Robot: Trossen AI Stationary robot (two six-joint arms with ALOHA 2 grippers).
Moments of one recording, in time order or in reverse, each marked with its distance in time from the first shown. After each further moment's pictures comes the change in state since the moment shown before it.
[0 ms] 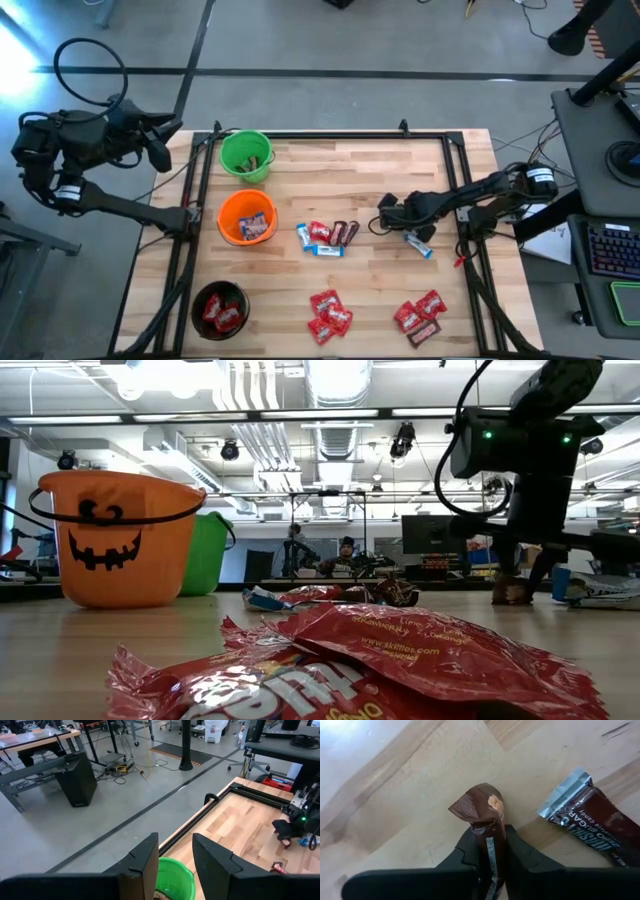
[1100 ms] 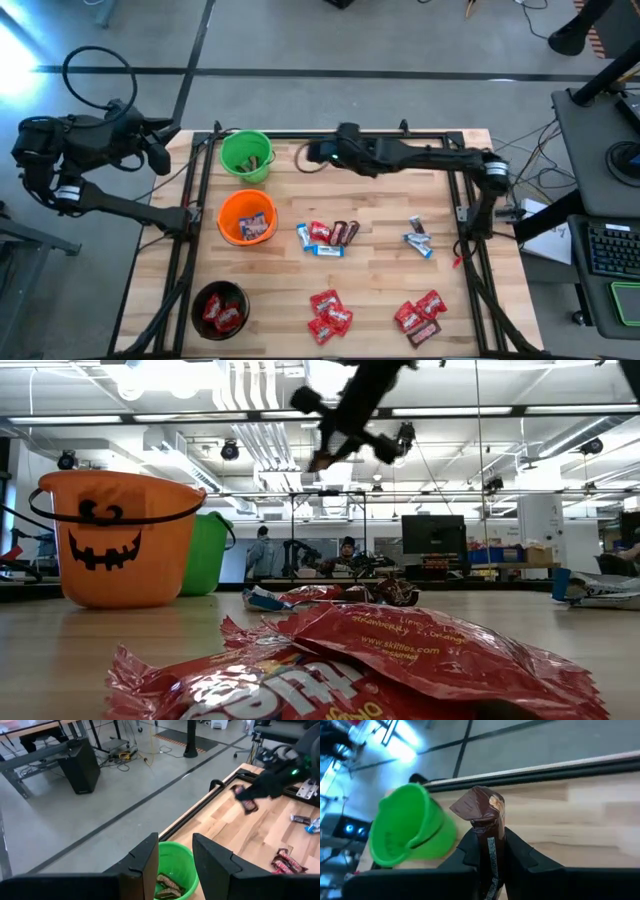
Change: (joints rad) left arm 0.000 -0.016 -0.019 -0.098 0.001 -0.076; right arm -0.218 0.333 1.011 0.035 0.255 -1.052
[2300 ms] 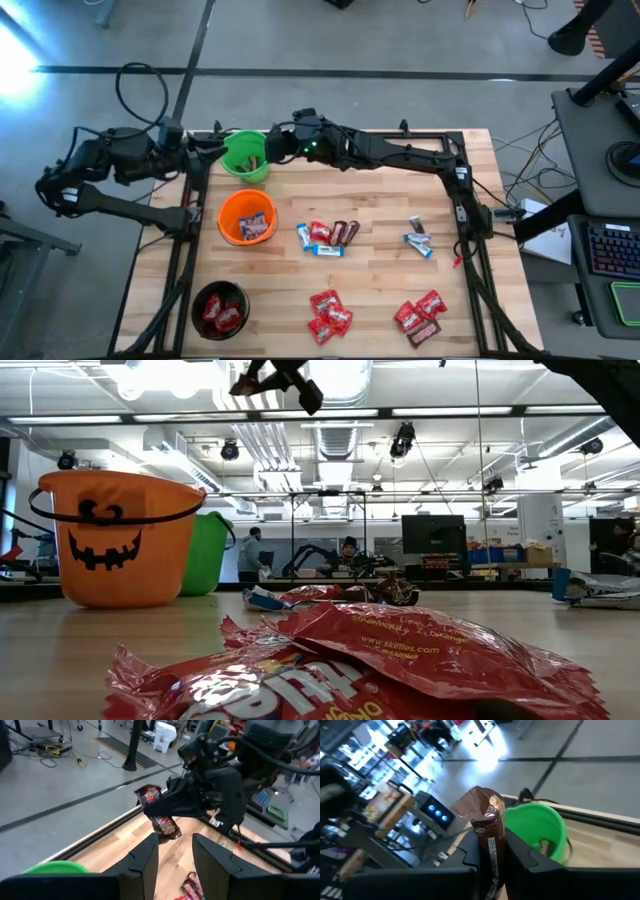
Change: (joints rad) left arm 0.000 -0.059 -0.399 0.595 0.270 -0.128; right arm 0.063 0.261 0.575 0.119 -0.149 -0.363
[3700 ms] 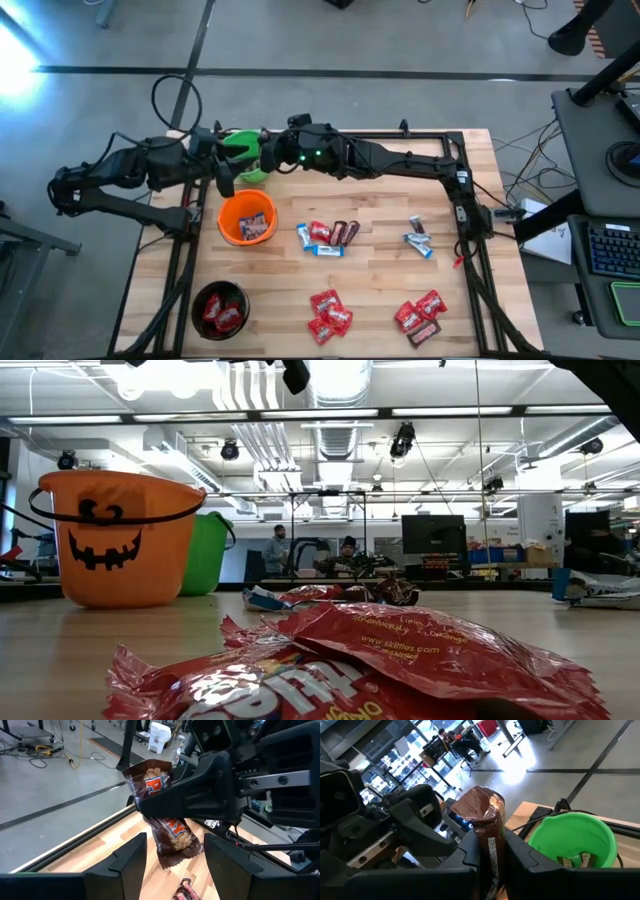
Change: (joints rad) left arm 0.011 0.059 -0.147 0.242 0.029 0.023; right arm 0.056 -0.003 -0.002 0.150 -0.011 -0.044
